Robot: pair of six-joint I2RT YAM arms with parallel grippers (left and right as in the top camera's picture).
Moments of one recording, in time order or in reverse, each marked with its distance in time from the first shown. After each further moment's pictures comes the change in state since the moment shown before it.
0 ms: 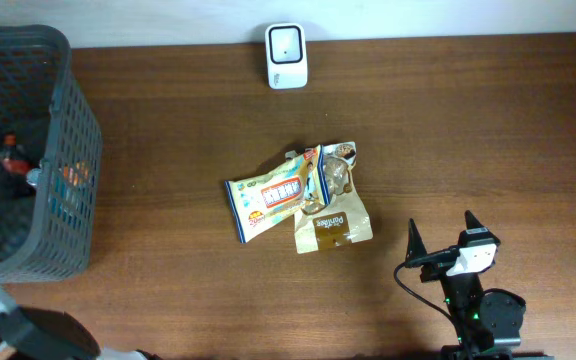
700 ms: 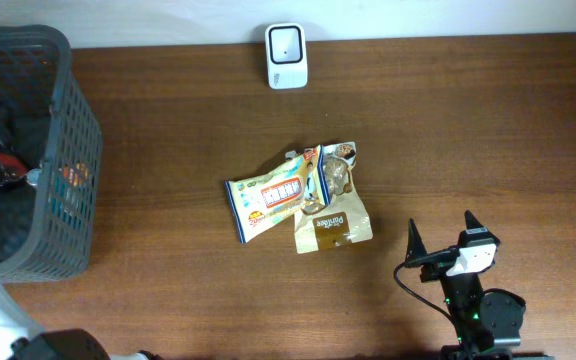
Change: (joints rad) left arm -0.066 -0.081 0.008 -0.380 -0.095 -0.119; right arm 0.000 0.000 0.000 0.000 0.000 0.000
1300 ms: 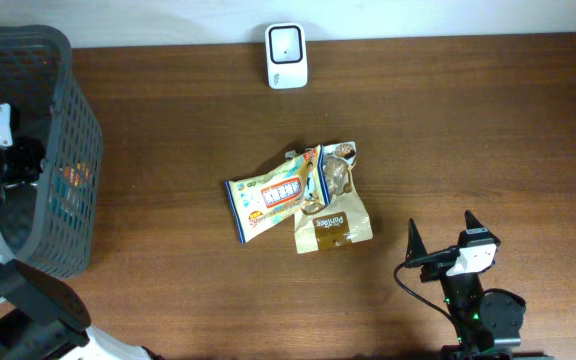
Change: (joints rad) left arm -0.064 0.245 0.000 -0.218 -0.353 0.206; right arm 0.000 0.000 0.000 0.000 0.000 0.000
